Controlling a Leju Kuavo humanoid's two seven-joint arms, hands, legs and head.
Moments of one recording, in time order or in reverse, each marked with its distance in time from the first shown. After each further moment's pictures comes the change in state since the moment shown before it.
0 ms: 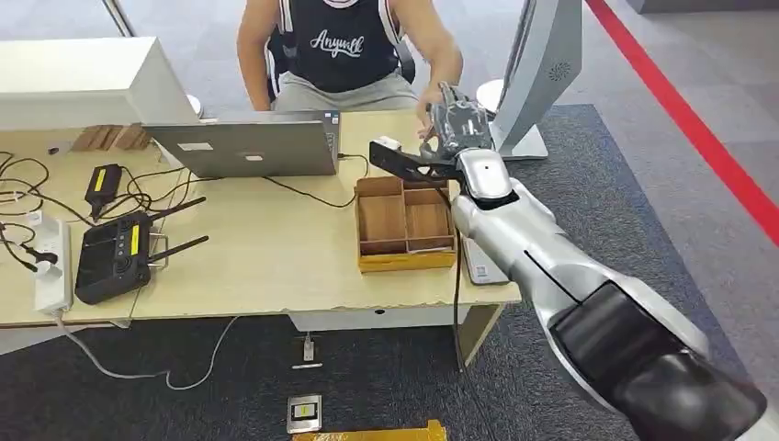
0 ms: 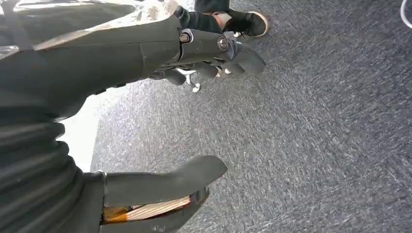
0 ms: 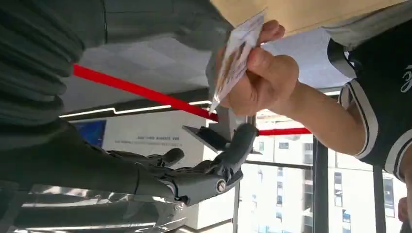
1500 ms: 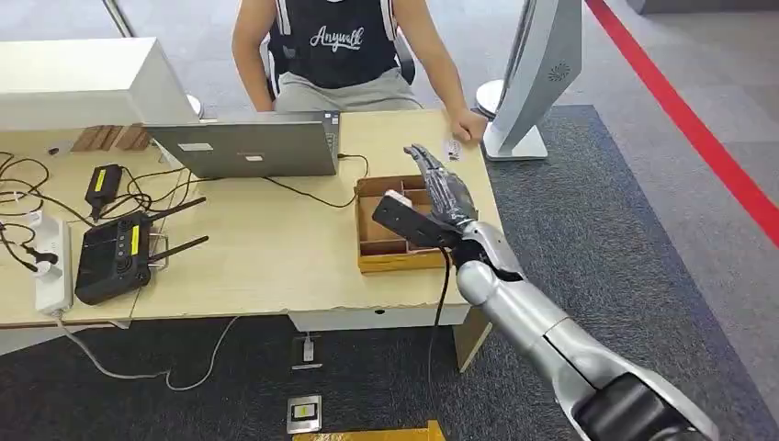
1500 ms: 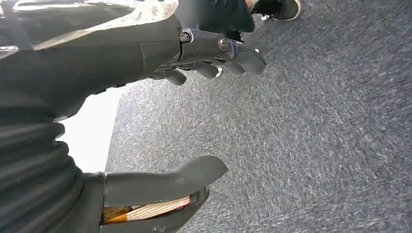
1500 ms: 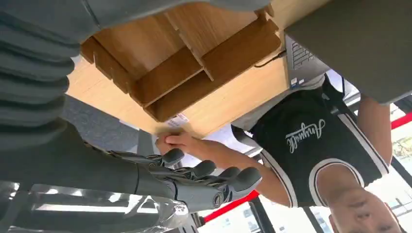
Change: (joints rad) left arm 0.039 0.000 0.027 0.000 0.078 0.033 0.037; right arm 0.428 -0.132 -0.124 -0.558 -0.385 0.006 -0.249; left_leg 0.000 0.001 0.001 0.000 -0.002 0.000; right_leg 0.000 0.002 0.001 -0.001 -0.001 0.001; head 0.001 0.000
